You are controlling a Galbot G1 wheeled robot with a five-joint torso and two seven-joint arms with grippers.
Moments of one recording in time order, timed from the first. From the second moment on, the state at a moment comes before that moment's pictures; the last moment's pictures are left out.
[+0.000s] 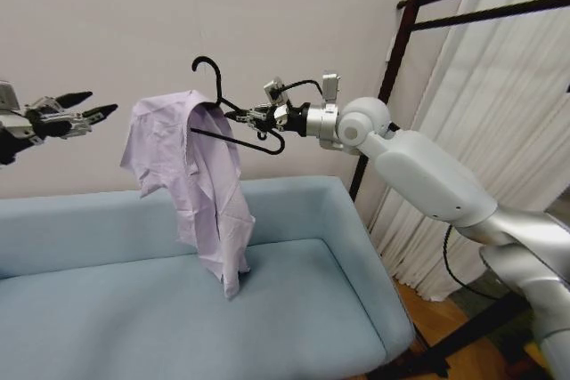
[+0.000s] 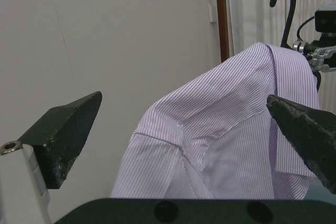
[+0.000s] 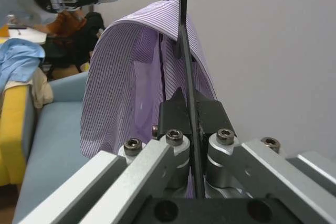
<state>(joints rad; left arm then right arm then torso) 0.94 -0.25 -1.03 -1.64 -1.30 0.35 0.82 0.41 0.97 -0.47 1.55 1.22 -0.43 -0.57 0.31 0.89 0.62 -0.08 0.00</state>
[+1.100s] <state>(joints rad) 1.14 0.32 -1.02 -1.36 -1.50 0.33 1.13 0.43 1.09 -0.44 1.52 1.23 -0.42 -0.68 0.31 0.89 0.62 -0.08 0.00</state>
